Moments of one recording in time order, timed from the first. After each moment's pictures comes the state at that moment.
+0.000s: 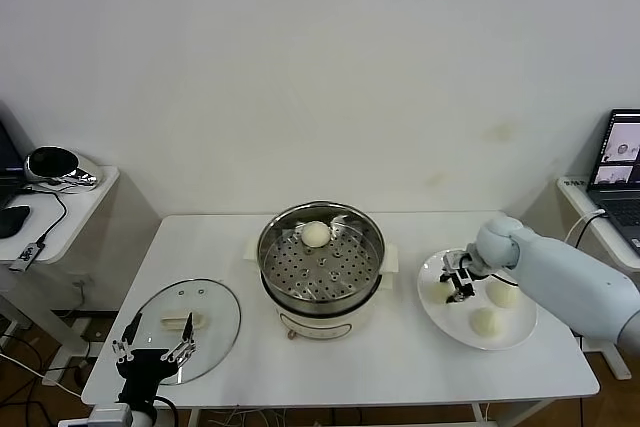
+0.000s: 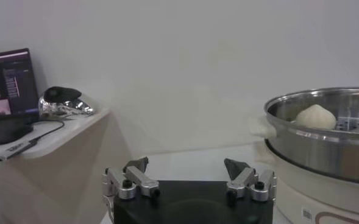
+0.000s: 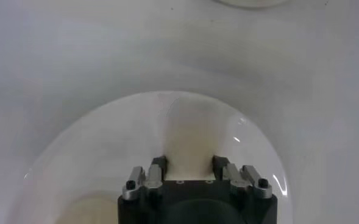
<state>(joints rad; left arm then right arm) 1.78 -1.31 -0.64 -2.26 -0.16 0.19 -0.17 0.02 0.72 -0.86 1.20 -0.11 -0.15 -1.01</state>
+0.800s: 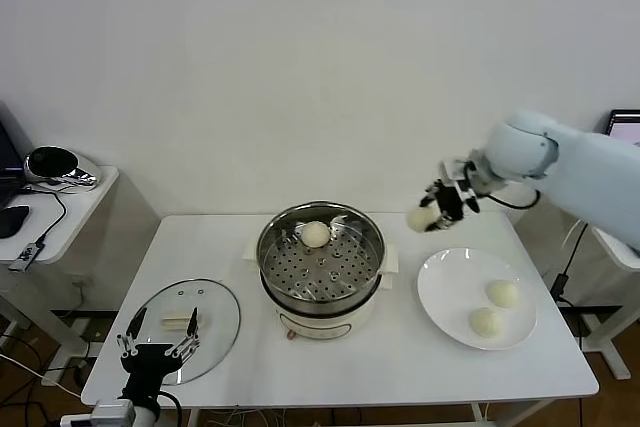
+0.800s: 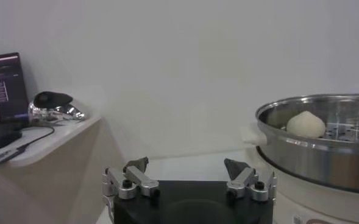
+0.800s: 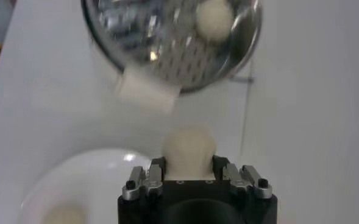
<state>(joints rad) 1.76 -1.30 -0.64 -2.27 -0.16 0.19 -0.17 0.71 0.78 -1.30 1.52 0.40 -0.37 -0.96</state>
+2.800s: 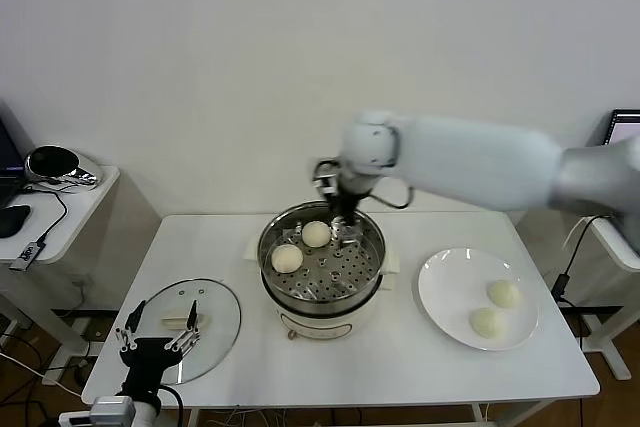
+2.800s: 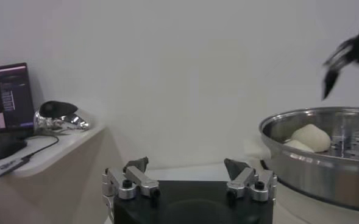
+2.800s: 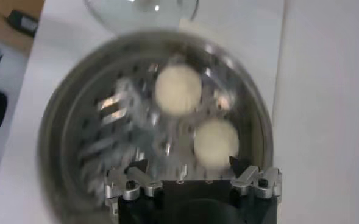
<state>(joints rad) 1.76 -1.30 -0.62 -2.29 -0.15 0.18 -0.17 0.75 1.01 -1.42 1.42 0.48 -0.52 -1.03</state>
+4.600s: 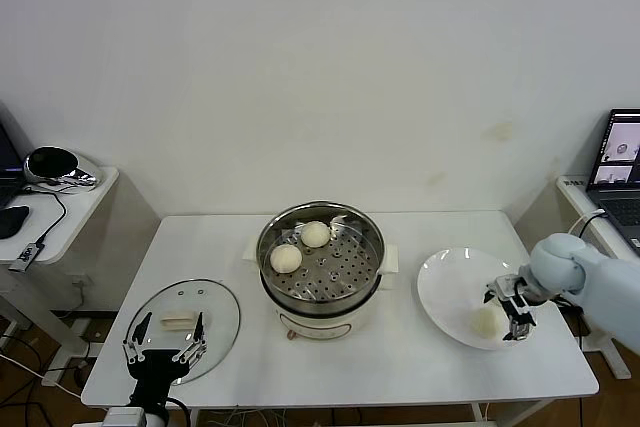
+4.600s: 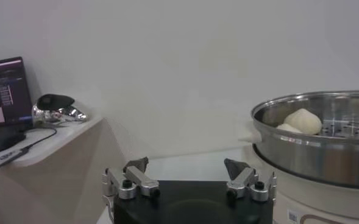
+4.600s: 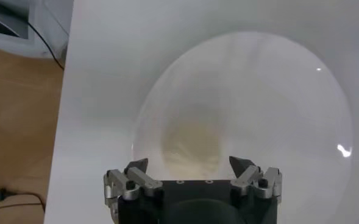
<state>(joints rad) 1.79 -1.35 -0.60 -2.28 -0.07 0.19 -0.17 -0.13 0.49 -0.78 1.40 -0.21 -0.13 -1.06</state>
